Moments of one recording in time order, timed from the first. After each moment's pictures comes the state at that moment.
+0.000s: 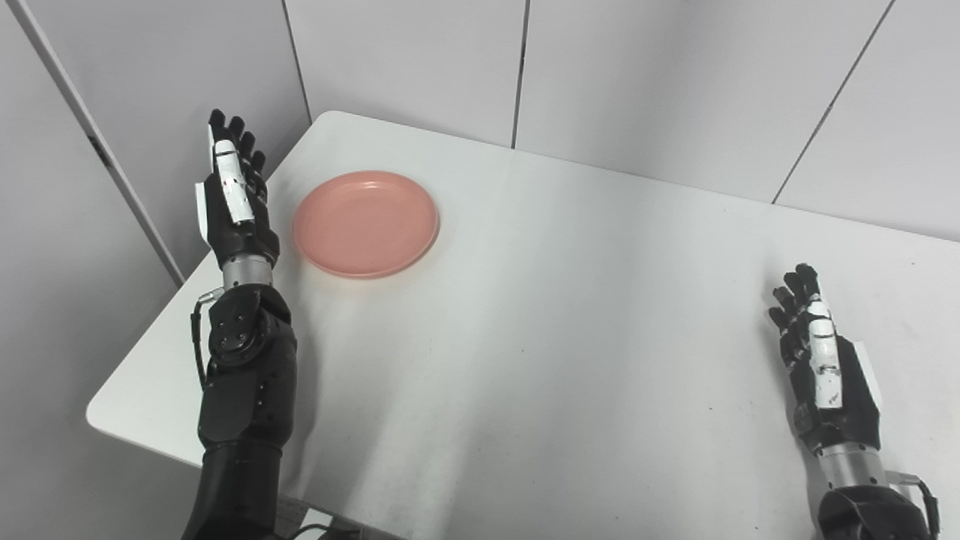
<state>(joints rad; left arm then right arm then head) -0.34 0.16 0.42 0.19 -0.28 -0.11 0.17 -0.20 -0.18 -0.05 0.17 0.18 -0.10 0.20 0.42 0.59</state>
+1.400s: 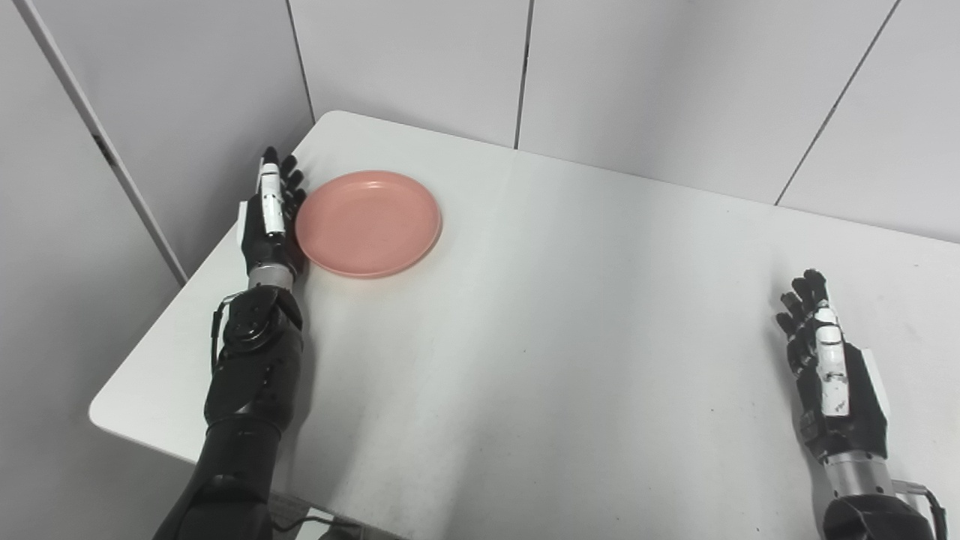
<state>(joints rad) -0.41 0.23 0.34 0.45 -0.32 -0.04 0.07 -0.18 -0.18 -0.05 0.15 0.17 -0.10 0.20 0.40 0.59</state>
